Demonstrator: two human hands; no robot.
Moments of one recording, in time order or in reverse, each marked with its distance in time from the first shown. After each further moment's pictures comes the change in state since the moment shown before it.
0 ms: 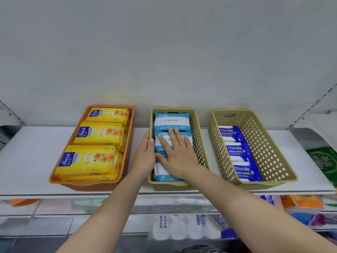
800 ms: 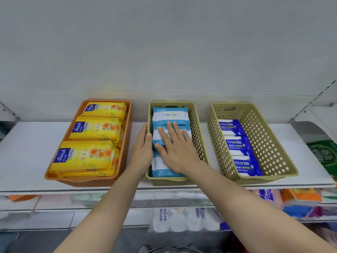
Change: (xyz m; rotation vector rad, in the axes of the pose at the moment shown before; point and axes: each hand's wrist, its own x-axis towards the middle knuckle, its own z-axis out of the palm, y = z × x) left_hand -0.004 0.005 -0.001 -0.017 -0.009 0.030; right_hand -0.003 0.000 -0.006 0.101 0.040 -0.005
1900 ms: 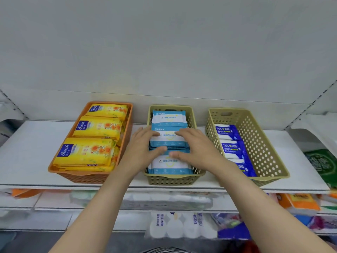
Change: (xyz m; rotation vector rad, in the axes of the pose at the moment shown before) left_hand -0.020 0.031 -0.016 0.749 -0.119 0.264; right_hand -0.045 0.042 -0.058 0.194 0.090 -0.075
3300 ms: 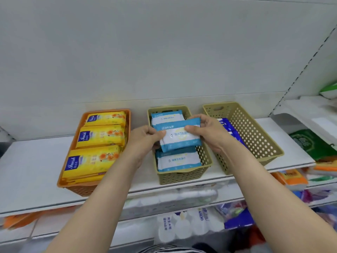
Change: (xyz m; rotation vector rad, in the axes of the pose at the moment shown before) left_hand 0.009 0.006 -0.032 -0.776 -0.054 -0.263; right_hand 0.005 -0.011 -0.013 1.240 0.250 0.333
